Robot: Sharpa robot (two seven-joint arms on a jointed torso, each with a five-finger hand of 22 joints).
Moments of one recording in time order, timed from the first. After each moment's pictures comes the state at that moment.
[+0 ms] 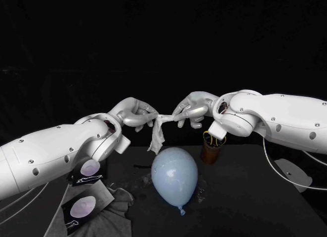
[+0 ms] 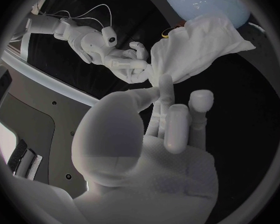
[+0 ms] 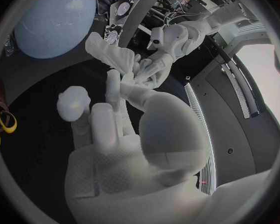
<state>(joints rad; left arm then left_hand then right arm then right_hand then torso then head) 1.42 -0.64 -0.05 1.40 -0.66 -0.34 0.06 1.28 -0.12 0.78 0.09 0.05 0.99 0.11 0.37 0.38 1.26 0.03 0.57 0.45 1.46 -0.03 1.43 1.24 0.15 1.10 0.08 1.26 0.90 1.61 -0.77 -0.17 1.47 -0.61 -0.11 -0.17 1.19 -0.05 0.77 -0.09 0.09 1.00 0.10 0.42 0.36 1.33 0.02 0.31 0.31 1.46 -0.05 1.31 1.13 0.10 1.31 0.06 0.96 1.31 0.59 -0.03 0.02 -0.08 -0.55</state>
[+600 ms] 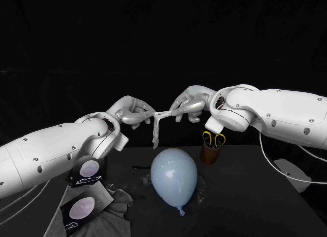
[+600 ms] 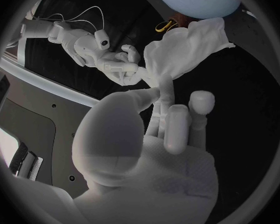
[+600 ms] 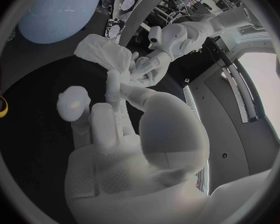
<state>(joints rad) 1.42 -0.62 -0.05 1.33 -0.68 -0.36 0.08 1.28 -0.10 0.77 0.11 0.05 0.98 0.12 0.37 0.38 1.25 0.03 0.54 0.44 1.46 -0.03 1.44 1.23 0.15 1.11 0.08 1.27 0.91 1.63 -0.74 -0.17 1.44 -0.65 -0.13 -0.15 1.19 -0.05 0.78 -0.10 0.10 1.00 0.10 0.42 0.36 1.33 0.02 0.31 0.31 1.46 -0.05 1.31 1.13 0.10 1.31 0.06 0.96 1.31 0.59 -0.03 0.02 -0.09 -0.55</state>
